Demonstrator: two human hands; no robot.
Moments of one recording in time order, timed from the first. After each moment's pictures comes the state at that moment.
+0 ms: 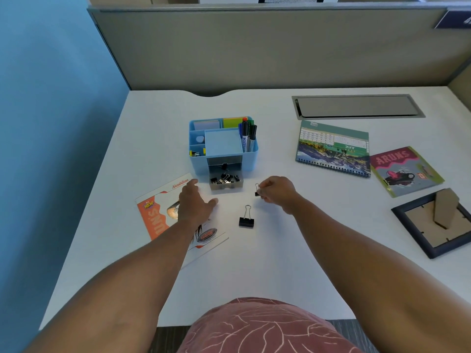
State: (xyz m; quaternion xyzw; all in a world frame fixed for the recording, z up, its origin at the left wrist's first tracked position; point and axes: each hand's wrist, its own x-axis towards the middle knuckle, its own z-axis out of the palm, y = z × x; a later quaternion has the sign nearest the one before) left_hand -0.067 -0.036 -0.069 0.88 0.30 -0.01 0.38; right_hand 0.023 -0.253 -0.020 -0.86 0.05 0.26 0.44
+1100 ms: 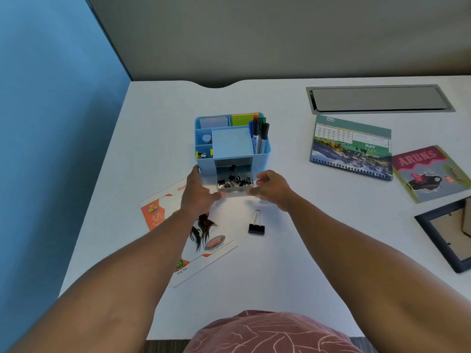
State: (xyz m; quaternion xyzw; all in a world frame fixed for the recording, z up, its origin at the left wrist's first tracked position) left_hand -0.024 -0.004 -0.081 0.85 0.27 -0.04 0.45; right_hand 0.049 -0.212 -0.045 -0.81 0.04 0.33 0.49
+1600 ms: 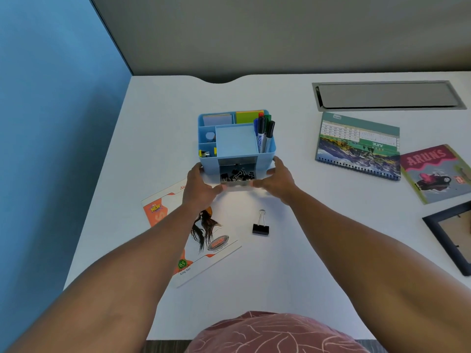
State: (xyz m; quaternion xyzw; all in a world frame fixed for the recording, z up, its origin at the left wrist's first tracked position) left_hand -0.013 0.009 -0.092 0.85 0.28 -0.01 0.45; right_hand 0.067 -0.204 -0.051 -0.85 0.01 0.25 0.47
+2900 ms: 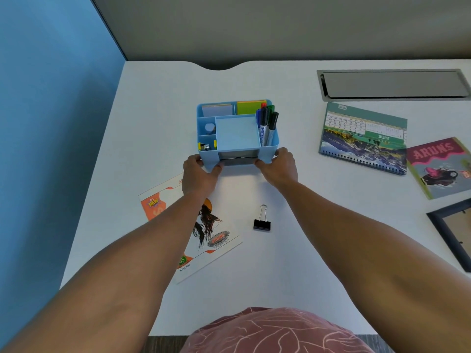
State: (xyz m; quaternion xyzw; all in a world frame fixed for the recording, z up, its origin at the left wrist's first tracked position) left_hand 0.001 -0.001 -0.080 0.83 0.35 0.04 0.43; right_hand 0.082 -0.190 -0.062 -0.92 0.06 0.16 0.36
